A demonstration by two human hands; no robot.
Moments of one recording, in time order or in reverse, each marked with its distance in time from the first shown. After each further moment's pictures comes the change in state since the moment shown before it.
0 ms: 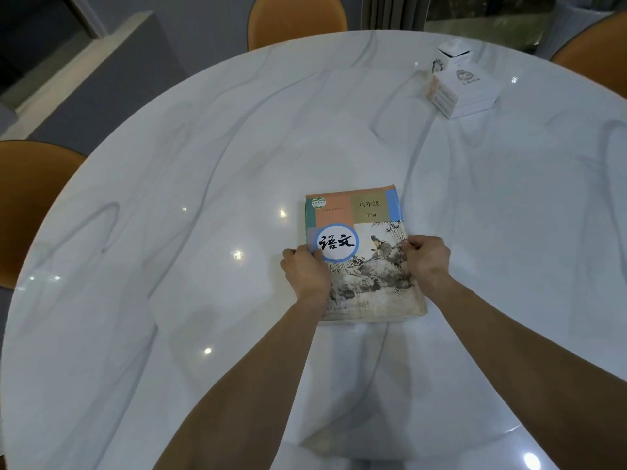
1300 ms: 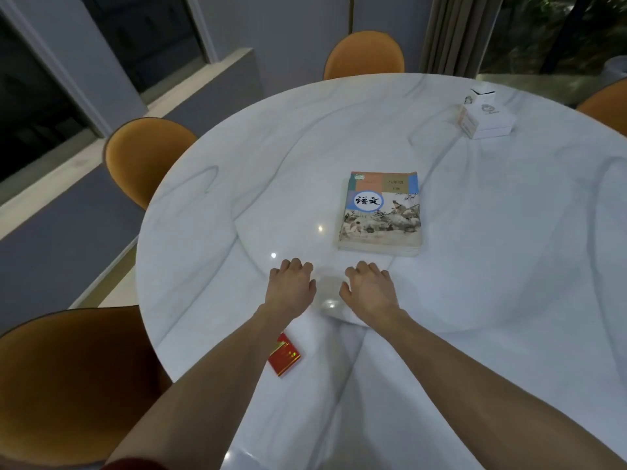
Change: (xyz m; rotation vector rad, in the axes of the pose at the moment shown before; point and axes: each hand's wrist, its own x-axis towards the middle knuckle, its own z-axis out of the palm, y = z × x) left_hand -0.201 -0.127 -0.138 0.744 -0.056 0.467; right_hand -0.265 0.039 -0.016 -0.838 -0.341 -0.828
